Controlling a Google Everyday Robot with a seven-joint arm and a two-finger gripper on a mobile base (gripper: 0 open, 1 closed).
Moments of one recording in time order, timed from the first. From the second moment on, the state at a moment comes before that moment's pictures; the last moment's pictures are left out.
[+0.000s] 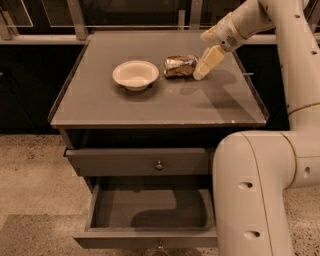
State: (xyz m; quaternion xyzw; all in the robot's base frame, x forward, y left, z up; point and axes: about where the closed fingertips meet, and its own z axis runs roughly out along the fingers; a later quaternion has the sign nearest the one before) arm 0.756 -0.150 0.907 -0.59 0.71 0.14 0.35
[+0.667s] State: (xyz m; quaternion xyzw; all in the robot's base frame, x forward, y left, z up) arm 0.755 -0.103 0.888 -0.61 0.69 0.20 0.34
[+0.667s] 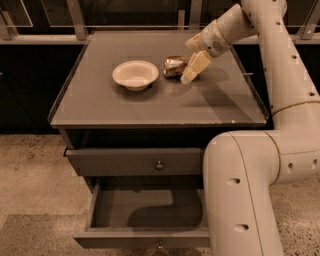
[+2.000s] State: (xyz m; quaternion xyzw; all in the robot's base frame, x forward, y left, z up) arm 0.759 -0.078 0.848 -0.62 0.70 0.20 0.28
